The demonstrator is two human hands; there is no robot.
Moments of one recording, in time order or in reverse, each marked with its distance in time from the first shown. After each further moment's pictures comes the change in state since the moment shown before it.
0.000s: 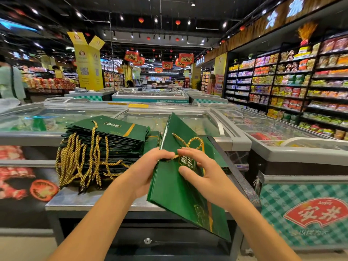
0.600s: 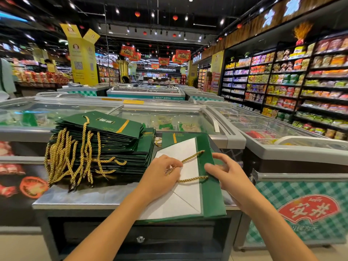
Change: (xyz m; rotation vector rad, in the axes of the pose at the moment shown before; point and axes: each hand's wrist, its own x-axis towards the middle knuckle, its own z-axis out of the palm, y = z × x) left_hand 0.049 -0.090 0.008 0.721 0.131 0.385; right_hand -0.018 0.033 -0.038 0.428 0.156 0.488
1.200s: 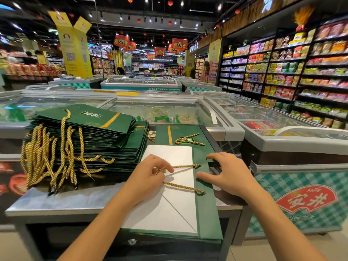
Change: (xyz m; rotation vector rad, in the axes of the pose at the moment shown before) left_hand -0.002 -0.010 -0.002 -0.109 -0.078 -0.136; right_hand 0.056 0.039 -0.039 -1.132 -0.003 -0.196
